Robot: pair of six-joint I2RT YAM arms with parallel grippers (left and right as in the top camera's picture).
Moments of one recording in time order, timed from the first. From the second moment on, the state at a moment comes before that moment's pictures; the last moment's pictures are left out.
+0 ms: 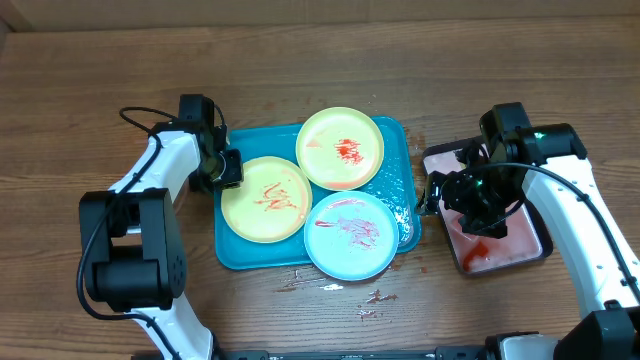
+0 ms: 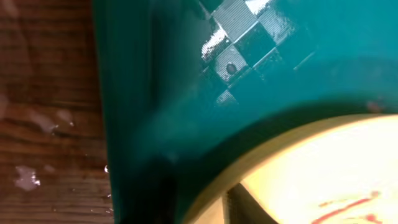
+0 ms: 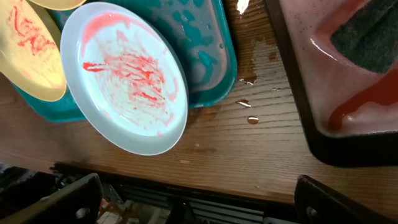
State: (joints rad) left arm 0.02 1.94 1.24 -0.76 0.12 -0.16; right arm 0.11 1.51 1.24 -1.35 -0.41 0.31
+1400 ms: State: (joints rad) left arm 0.02 1.95 1.27 -0.80 0.12 -0.16; right arm 0.11 1.51 1.24 -1.20 -0.41 0.30
